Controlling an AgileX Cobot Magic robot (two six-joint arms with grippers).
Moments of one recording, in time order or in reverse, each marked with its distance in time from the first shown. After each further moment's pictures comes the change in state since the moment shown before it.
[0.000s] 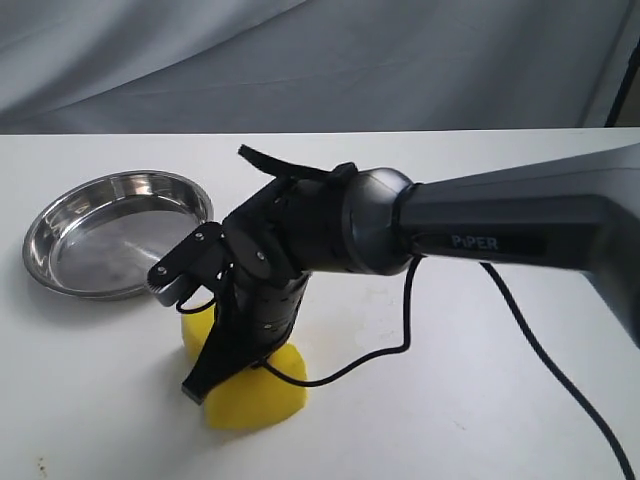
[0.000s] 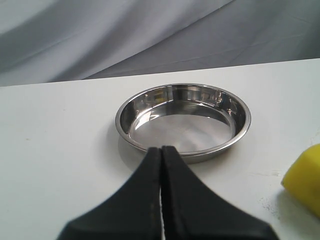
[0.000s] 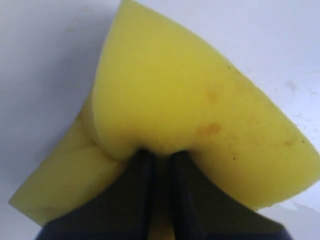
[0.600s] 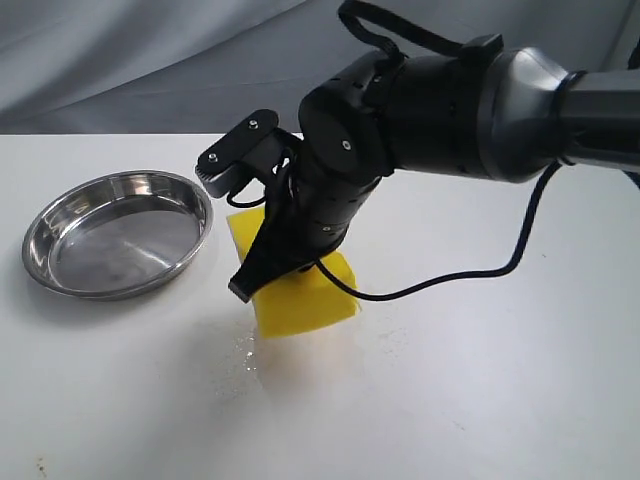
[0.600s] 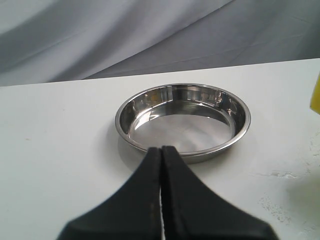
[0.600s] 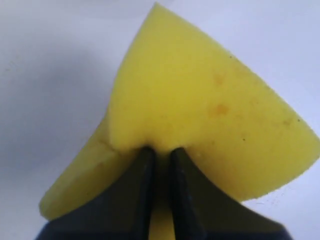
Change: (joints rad) left arm 0.000 0.000 0.000 0.000 0.000 0.000; right arm -0.100 -0.222 0.015 -0.081 0.035 0.000
